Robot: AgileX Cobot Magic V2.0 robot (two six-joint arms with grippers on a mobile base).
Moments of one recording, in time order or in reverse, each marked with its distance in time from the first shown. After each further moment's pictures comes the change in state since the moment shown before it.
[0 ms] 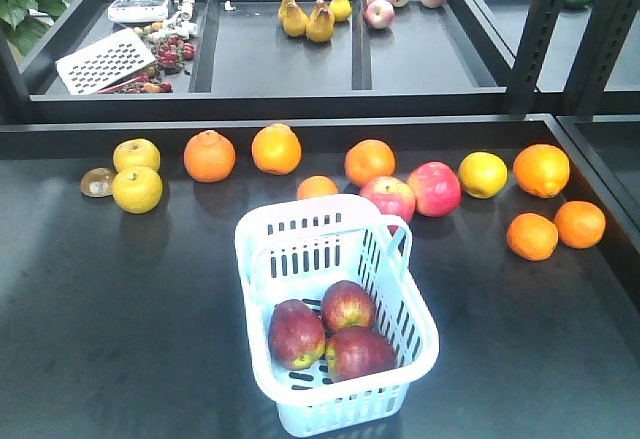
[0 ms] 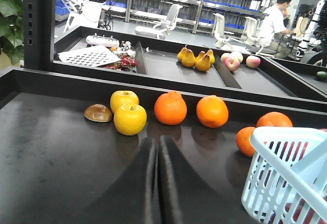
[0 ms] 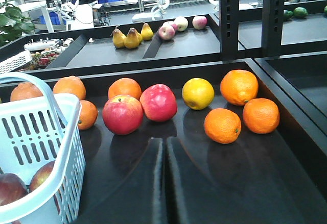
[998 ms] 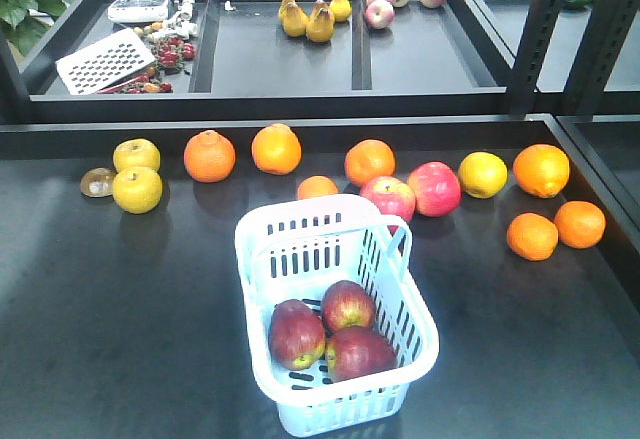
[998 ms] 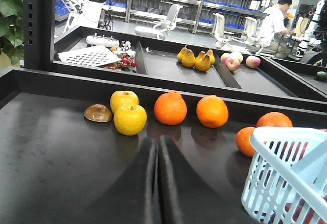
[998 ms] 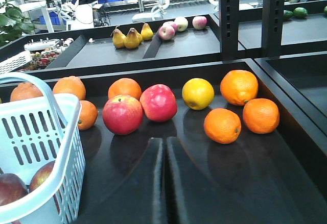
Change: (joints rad) left arm 0.000 0.000 0.000 0.000 0.000 0.000; right arm 0.000 0.000 0.000 0.000 0.000 0.000
